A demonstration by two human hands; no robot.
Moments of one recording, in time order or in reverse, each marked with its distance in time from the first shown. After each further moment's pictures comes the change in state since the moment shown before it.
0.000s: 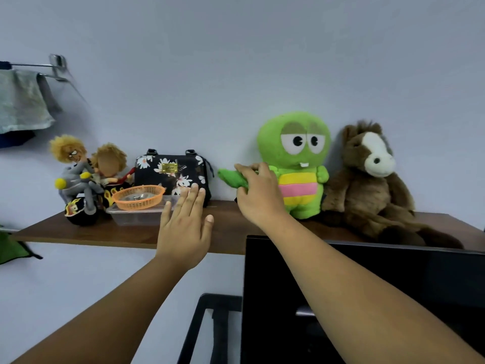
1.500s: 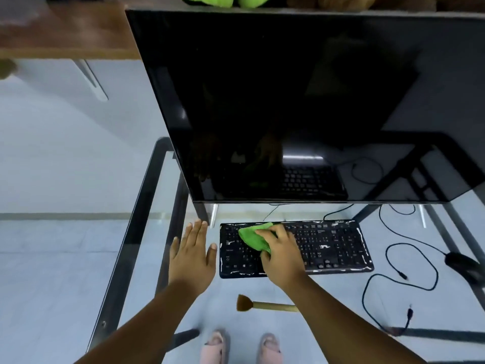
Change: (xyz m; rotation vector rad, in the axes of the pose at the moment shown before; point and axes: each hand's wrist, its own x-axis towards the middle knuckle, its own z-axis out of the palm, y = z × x) left_hand -0.355 0.104 0.148 -0.095 -0.856 -0.206; right_hand -0.452 0.201 0.033 -0.055 -0.690 0.507
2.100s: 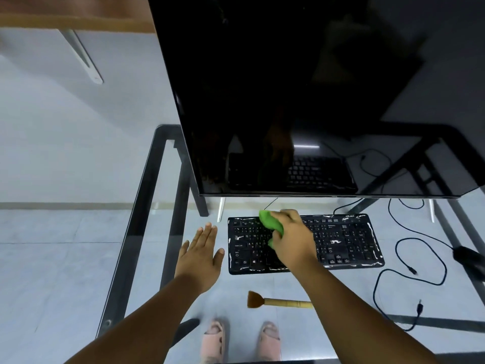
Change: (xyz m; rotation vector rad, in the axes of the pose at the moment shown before) left_hand 0.014 -0.032 0.028 0.020 -0.270 0.066; right_hand 0.028 -0.006 0.004 0.025 0.028 0.211
